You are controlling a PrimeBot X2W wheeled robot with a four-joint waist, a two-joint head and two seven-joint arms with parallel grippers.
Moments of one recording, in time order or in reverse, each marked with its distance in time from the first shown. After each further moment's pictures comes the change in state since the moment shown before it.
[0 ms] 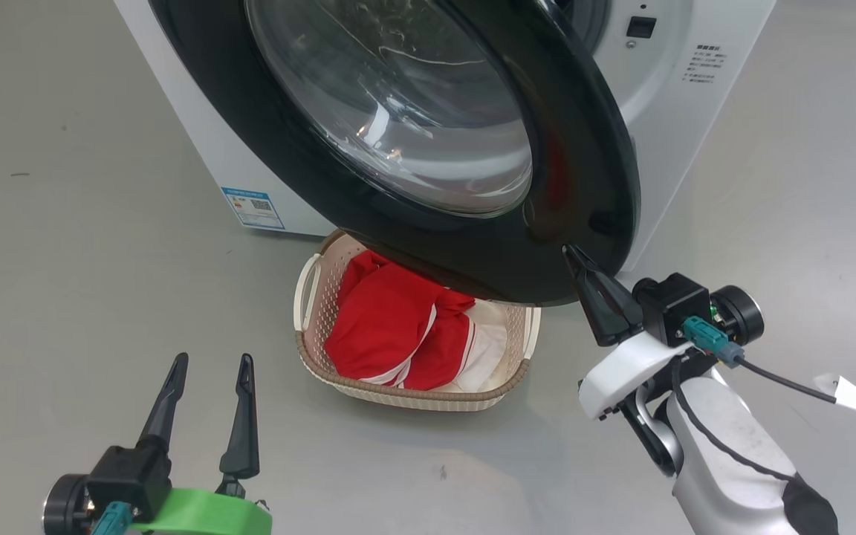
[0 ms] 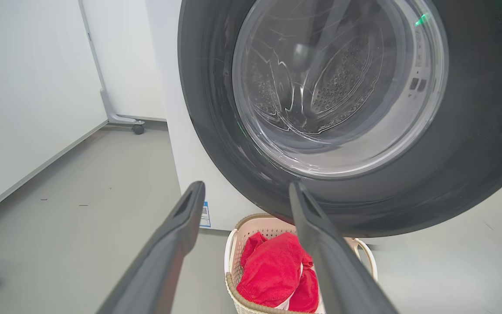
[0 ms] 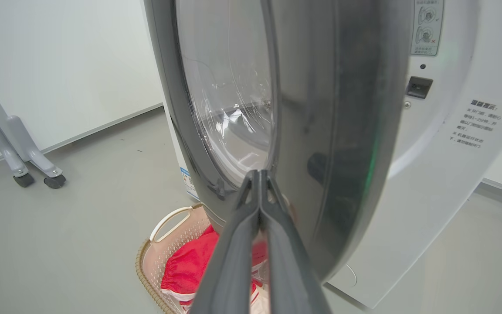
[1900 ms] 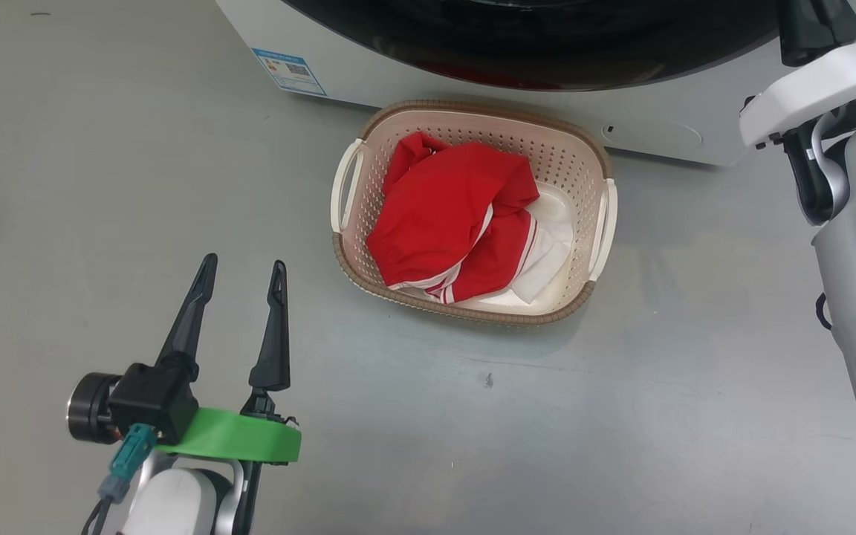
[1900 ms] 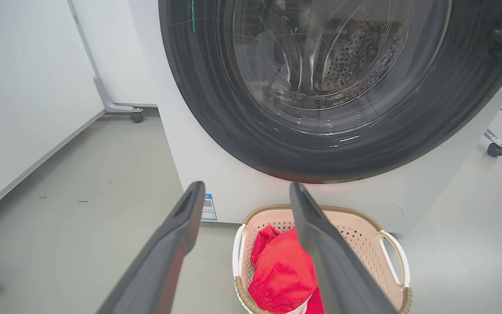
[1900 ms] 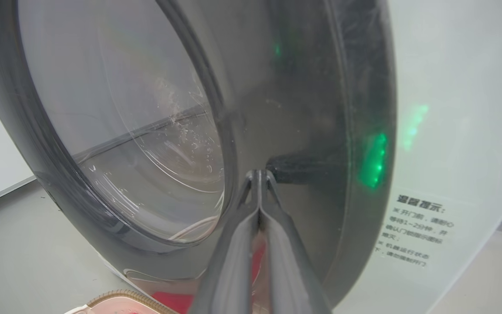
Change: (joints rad) left arm -0.209 -0.021 -0.064 0.040 0.014 -0.009 -0.040; right arm -0.543 -0.146 -0.211 0.262 0.029 -0.018 -0.033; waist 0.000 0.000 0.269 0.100
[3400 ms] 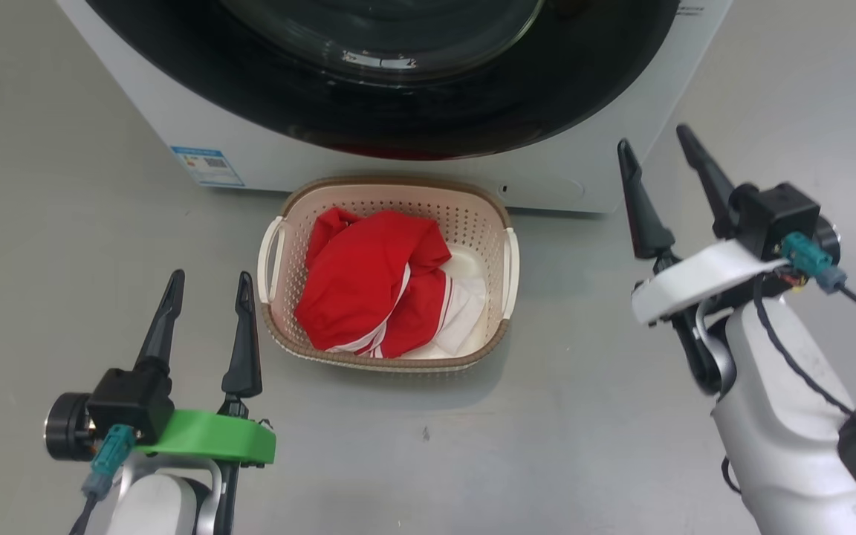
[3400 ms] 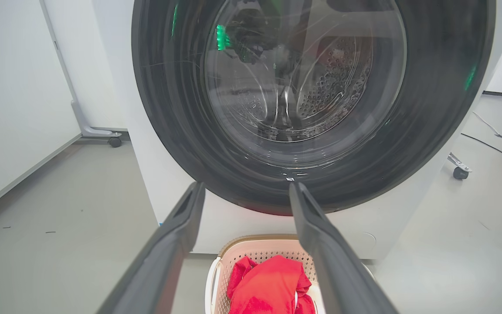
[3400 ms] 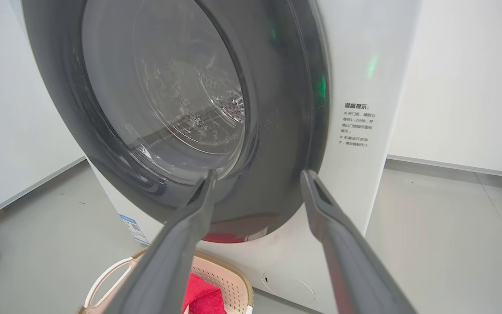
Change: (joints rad) left arm -0.003 -0.002 0.060 0.067 -0.001 0.011 -0.003; right arm 0.375 0.125 0.057 -0.229 0.046 0.027 -0.005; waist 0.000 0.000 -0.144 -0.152
